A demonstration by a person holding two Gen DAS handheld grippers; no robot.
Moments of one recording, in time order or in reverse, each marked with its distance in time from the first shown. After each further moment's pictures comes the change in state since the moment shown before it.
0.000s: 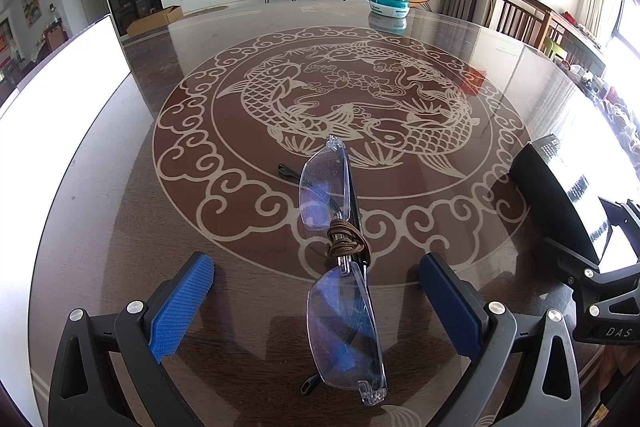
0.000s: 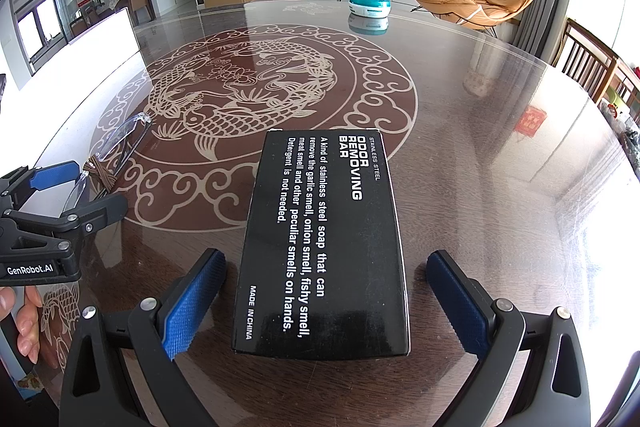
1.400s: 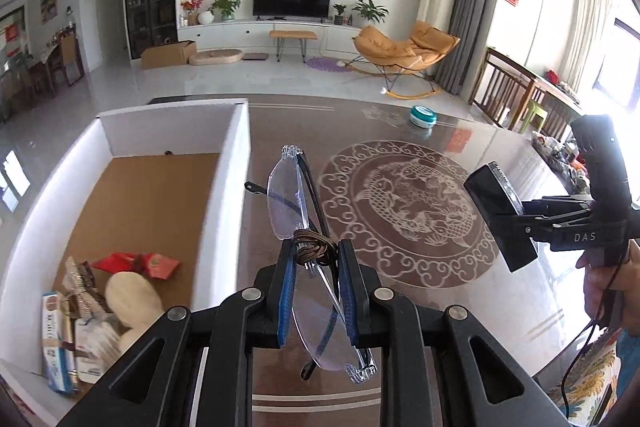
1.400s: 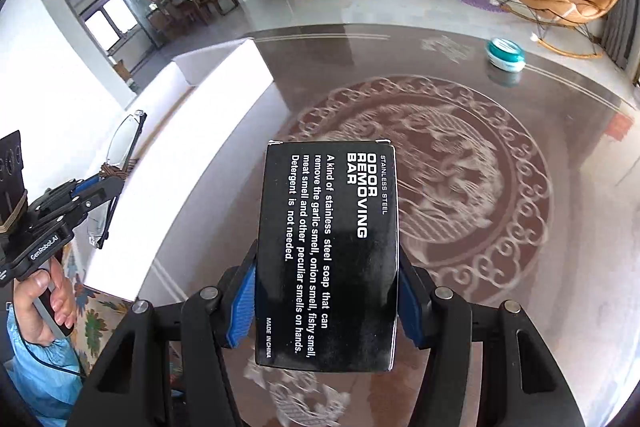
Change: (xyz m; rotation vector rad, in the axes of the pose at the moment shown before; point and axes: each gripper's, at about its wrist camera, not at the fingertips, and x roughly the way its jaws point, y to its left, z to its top) left arm -0.195 0.200 0.022 -0.084 -0.185 -0.063; right arm -0.067 0.132 0.131 -0.076 0.078 0.420
